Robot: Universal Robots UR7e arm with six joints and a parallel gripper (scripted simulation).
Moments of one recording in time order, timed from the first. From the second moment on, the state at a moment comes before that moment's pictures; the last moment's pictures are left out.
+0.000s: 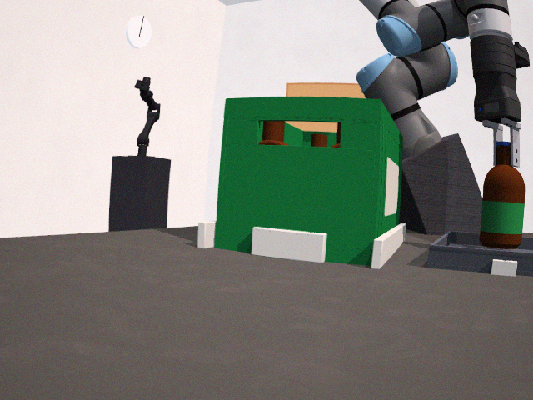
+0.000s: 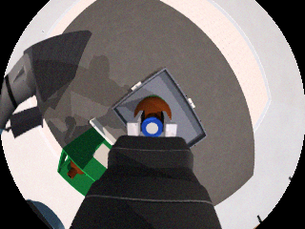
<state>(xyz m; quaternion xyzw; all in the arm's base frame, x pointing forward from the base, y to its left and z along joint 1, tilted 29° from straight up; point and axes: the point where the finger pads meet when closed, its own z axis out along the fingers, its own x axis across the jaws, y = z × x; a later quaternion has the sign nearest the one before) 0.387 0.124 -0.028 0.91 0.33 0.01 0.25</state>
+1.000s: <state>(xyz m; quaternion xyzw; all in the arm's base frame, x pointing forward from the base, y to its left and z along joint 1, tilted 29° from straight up) 0.388 0.123 -0.031 0.91 0.33 0.01 0.25</state>
